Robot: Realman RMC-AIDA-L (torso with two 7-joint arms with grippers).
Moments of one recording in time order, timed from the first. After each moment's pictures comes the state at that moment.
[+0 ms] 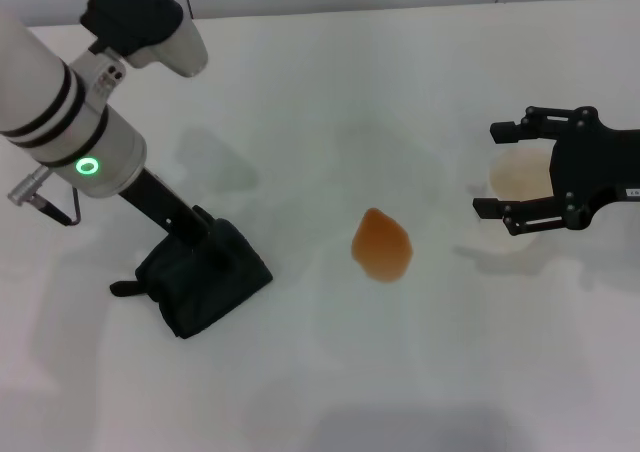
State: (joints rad) left arm -0.80 -2.08 1.26 0.96 2.61 1.52 -2.40; right arm 0.30 2.01 -1.14 -1.20 -1.77 -1.45 1.42
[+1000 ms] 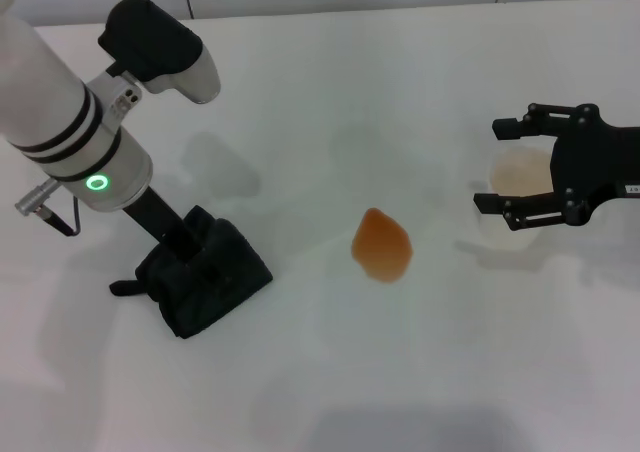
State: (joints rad) left arm -0.82 -2.08 1.34 0.89 2.65 1.46 -2.41; right arm 0.30 2.01 -1.14 -1.19 -1.77 -1.43 1.42
